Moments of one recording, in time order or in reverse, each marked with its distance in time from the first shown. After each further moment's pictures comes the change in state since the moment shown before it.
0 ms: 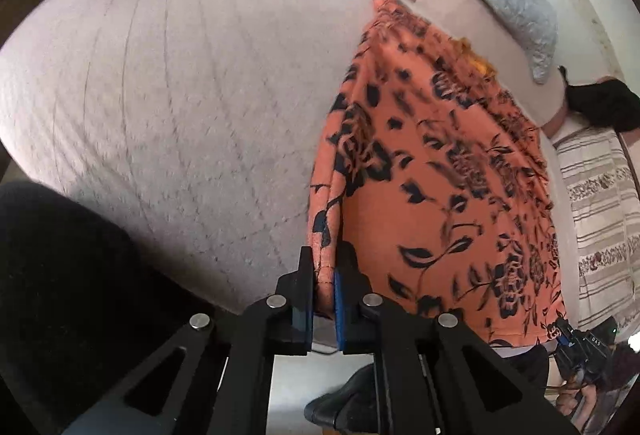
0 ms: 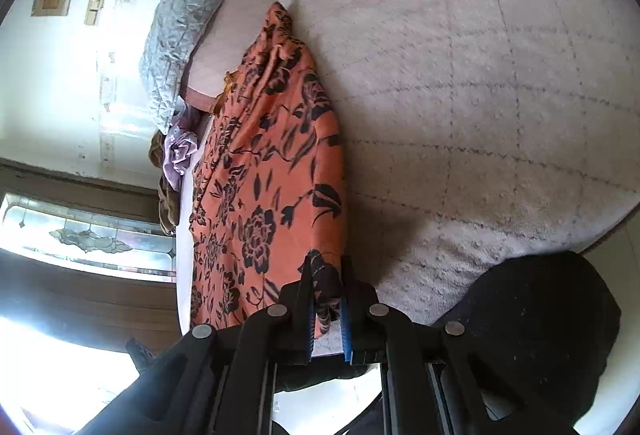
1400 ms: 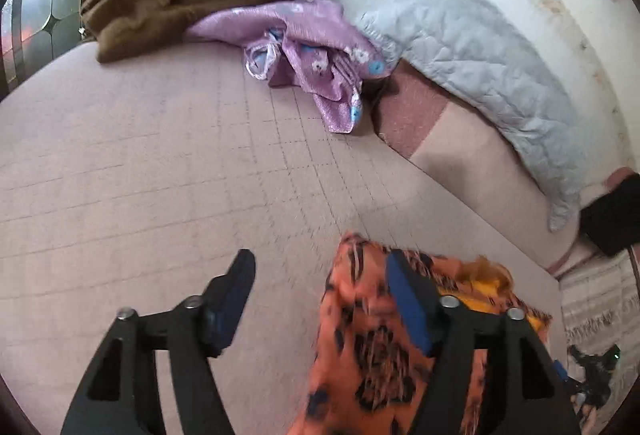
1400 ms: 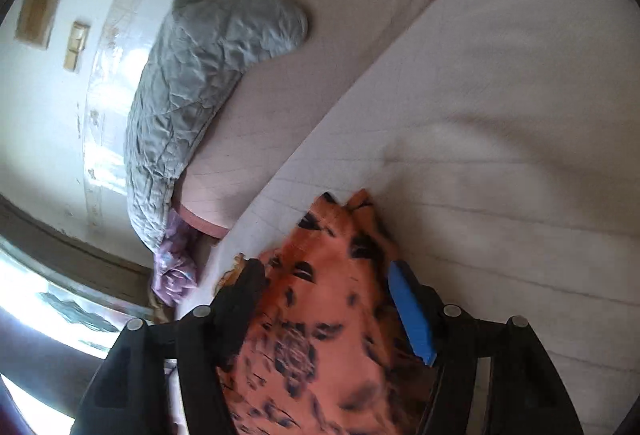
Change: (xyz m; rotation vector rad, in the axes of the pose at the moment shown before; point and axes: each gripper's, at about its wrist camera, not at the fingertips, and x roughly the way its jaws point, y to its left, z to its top) left arm 0.085 -0.068 0.303 0.010 -0.293 -0.059; right arm 0.150 0.133 0.301 -0.137 -0.214 -0.031
